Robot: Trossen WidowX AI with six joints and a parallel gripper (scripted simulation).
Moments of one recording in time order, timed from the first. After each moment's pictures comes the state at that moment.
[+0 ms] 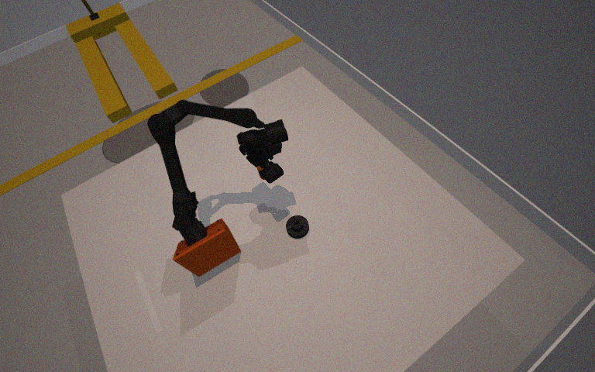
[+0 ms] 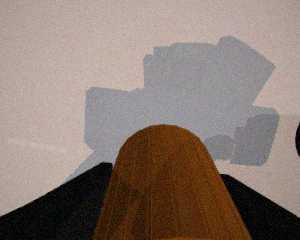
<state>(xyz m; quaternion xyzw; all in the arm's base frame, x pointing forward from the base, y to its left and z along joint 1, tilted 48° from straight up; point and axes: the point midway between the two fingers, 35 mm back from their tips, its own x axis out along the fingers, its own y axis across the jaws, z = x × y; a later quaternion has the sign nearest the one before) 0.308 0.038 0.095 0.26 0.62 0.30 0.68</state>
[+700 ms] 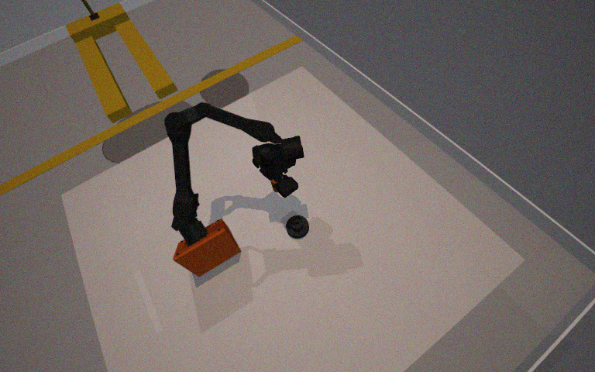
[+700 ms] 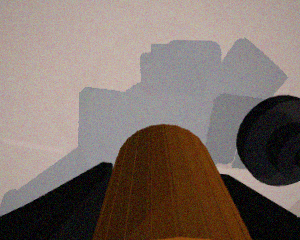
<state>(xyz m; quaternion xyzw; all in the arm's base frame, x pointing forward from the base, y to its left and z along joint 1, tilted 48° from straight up) 0.322 0.001 0.038 0.26 0.62 0.30 0.68</state>
